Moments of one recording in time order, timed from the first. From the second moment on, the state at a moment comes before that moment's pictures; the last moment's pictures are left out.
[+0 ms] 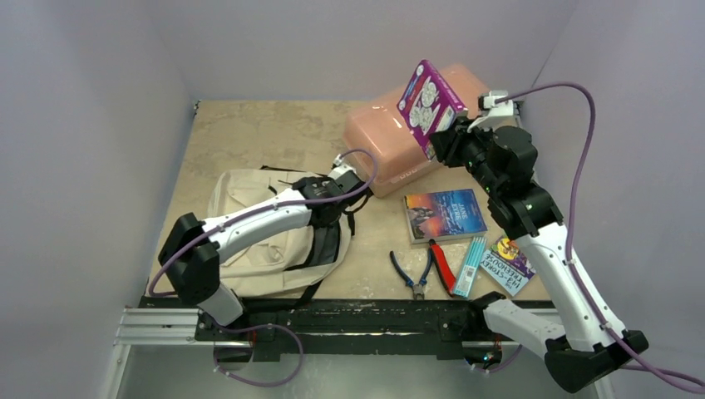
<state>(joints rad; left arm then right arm) -0.91 1.63 1.28 -0.92 -0.59 -0.43 0.39 0.99 1.23 -0.34 0.09 0.29</state>
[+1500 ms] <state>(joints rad) -0.71 0.87 1.00 -0.70 -0.47 -0.43 0.78 1.95 1.21 0.39 -0.74 1.21</state>
